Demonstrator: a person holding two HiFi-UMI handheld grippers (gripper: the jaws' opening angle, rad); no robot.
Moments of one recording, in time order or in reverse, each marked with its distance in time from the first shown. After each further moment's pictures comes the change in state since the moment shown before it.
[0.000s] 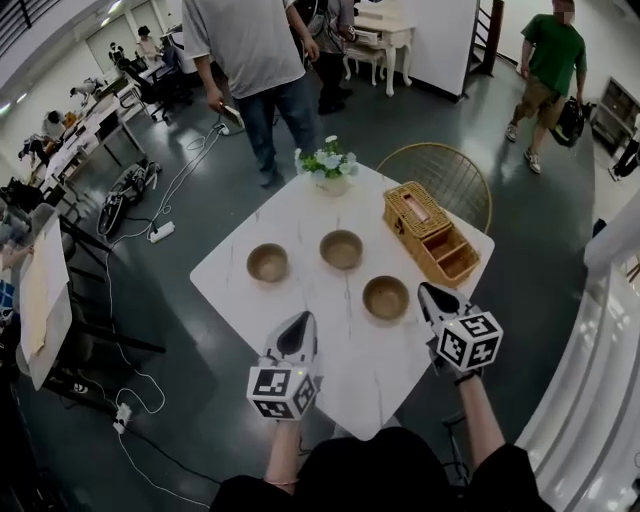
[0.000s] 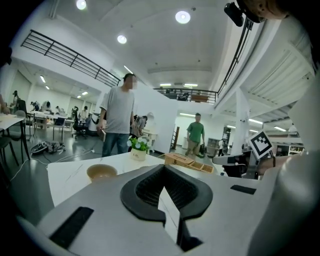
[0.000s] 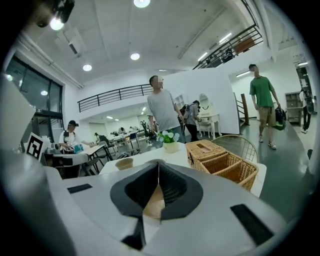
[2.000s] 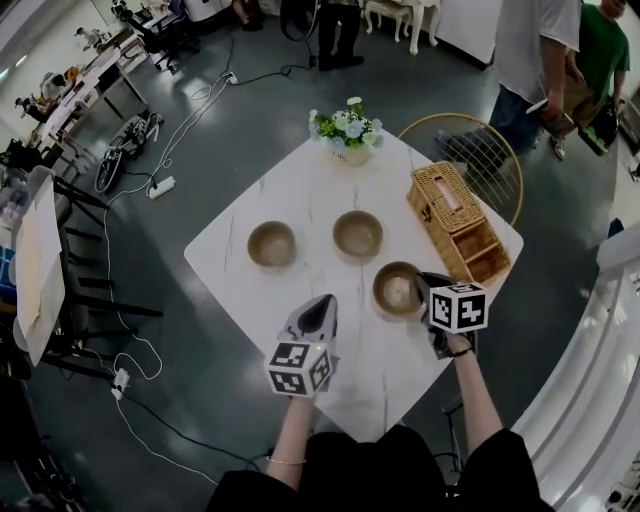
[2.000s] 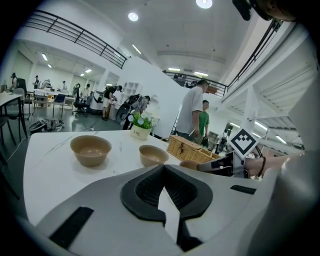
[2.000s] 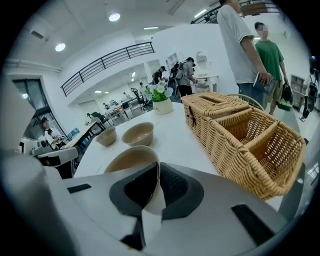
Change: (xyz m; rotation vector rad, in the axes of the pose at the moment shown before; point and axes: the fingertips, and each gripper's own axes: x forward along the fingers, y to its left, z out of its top) left arm 0.077 0.025 -0.060 -0.140 0.184 -0.029; right arm 0.110 -0.036 -0.085 0.085 0.460 -0.030
